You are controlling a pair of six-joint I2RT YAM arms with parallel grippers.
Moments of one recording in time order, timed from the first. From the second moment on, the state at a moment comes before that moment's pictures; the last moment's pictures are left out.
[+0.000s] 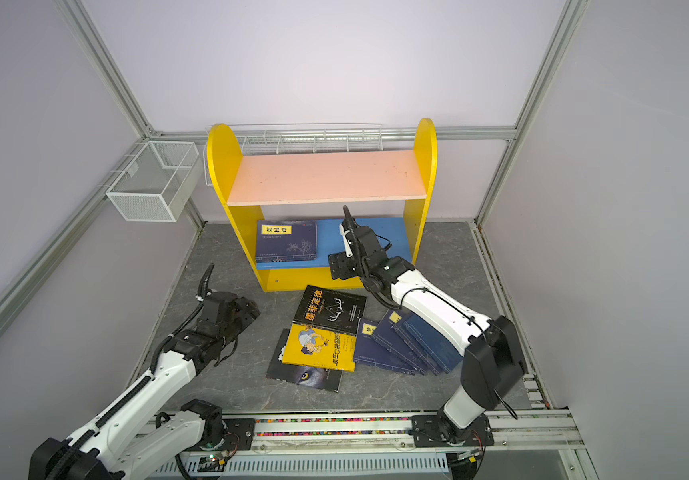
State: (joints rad) left arm -0.40 0.97 0.59 -0.39 -0.25 -0.92; right arm 0.67 1.55 1.33 -0.40 0.11 0.29
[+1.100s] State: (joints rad) left arm -0.98 1.87 1.33 -0.18 0.06 -0.14; right arm -0.25 1.10 0.58 -0.80 0.00 0.65
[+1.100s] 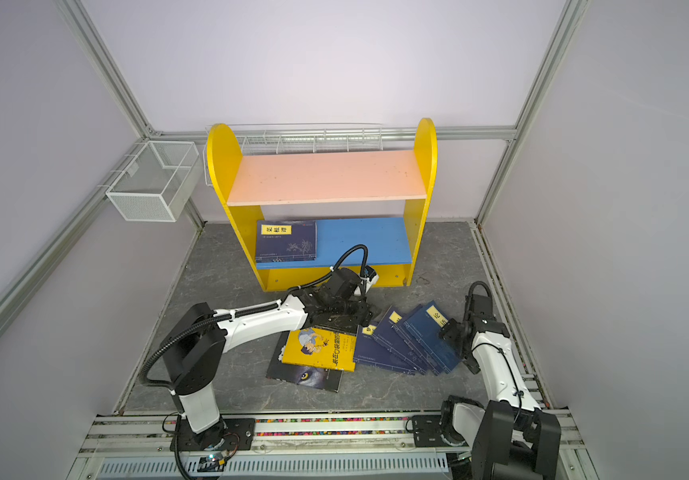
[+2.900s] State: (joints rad) left arm -0.97 2.17 1.64 -0.48 0.34 0.01; right arm 0.03 1.20 0.72 -0.77 -0.07 0.47
